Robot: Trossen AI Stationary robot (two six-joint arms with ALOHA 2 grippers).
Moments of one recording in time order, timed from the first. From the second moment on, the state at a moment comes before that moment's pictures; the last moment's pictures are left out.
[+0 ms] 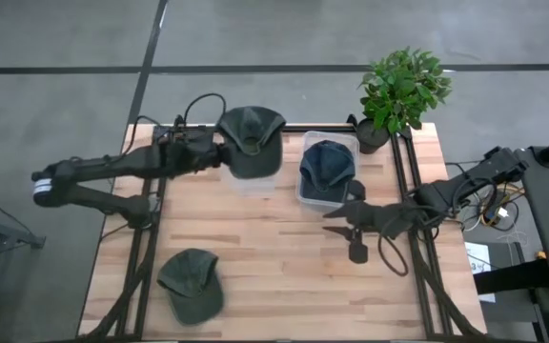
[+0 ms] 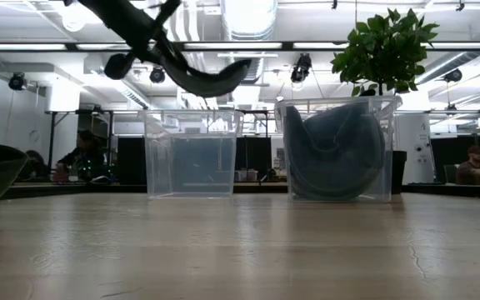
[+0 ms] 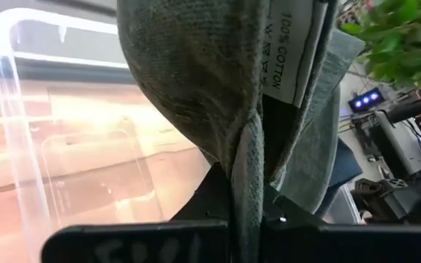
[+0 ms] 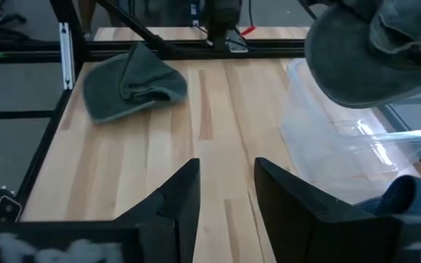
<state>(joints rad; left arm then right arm) 0.24 1.05 0.94 -0.36 -0.37 -0.99 0.46 1.18 1.13 -0.51 0.48 0.29</state>
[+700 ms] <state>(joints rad) 0.38 1.23 0.94 -0.41 -0.22 -0.95 0.46 1.19 1.07 -0.48 0.47 0.39</state>
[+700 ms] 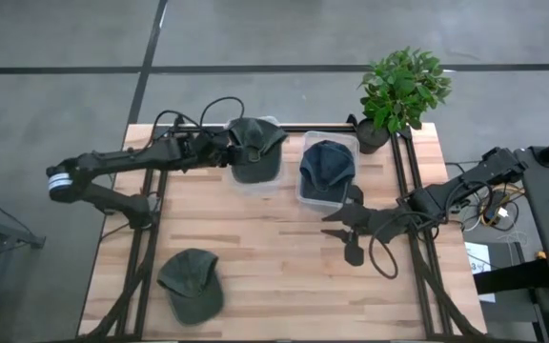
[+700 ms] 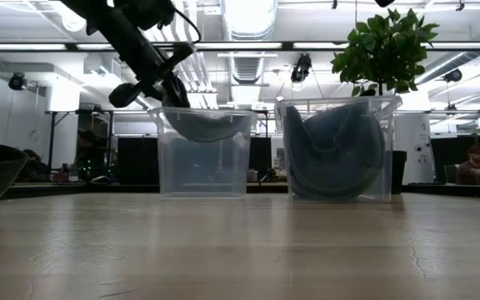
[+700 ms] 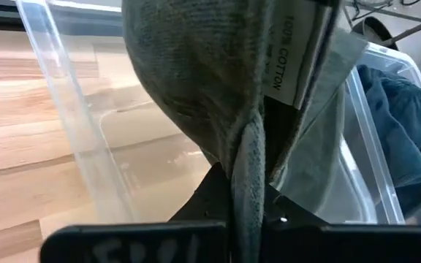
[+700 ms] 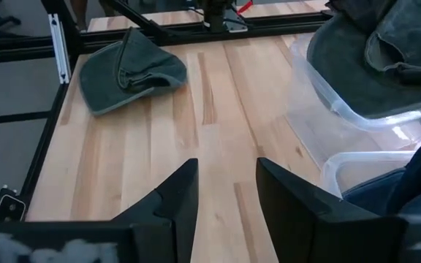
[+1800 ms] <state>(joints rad) 0.38 1.24 0.94 -0.41 -0.23 -1.02 0.46 1.19 1.07 -0.45 0.47 0.39</state>
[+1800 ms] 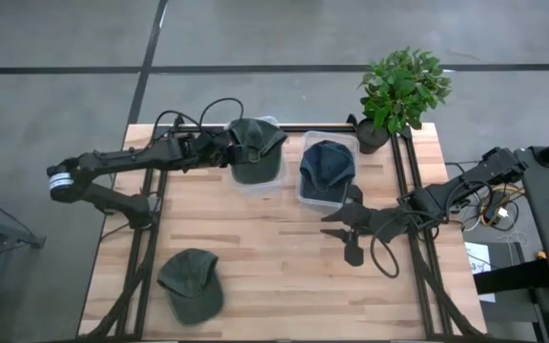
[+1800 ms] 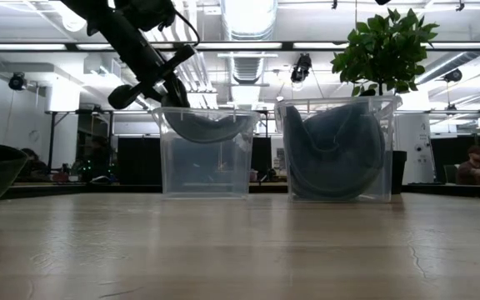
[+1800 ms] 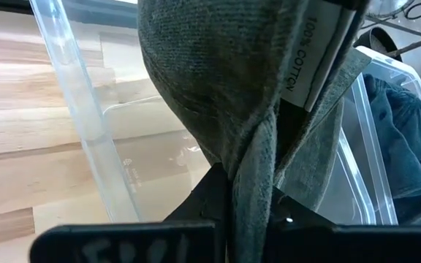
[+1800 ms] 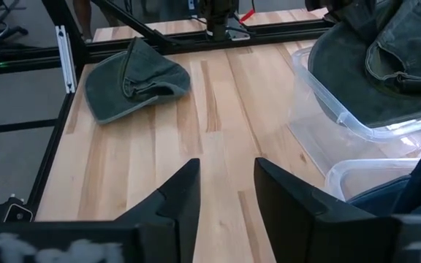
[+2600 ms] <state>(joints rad) 0.38 1.24 0.94 -0.37 -0.20 -0.98 0.46 1.19 1.07 -0.44 0.47 0.38</state>
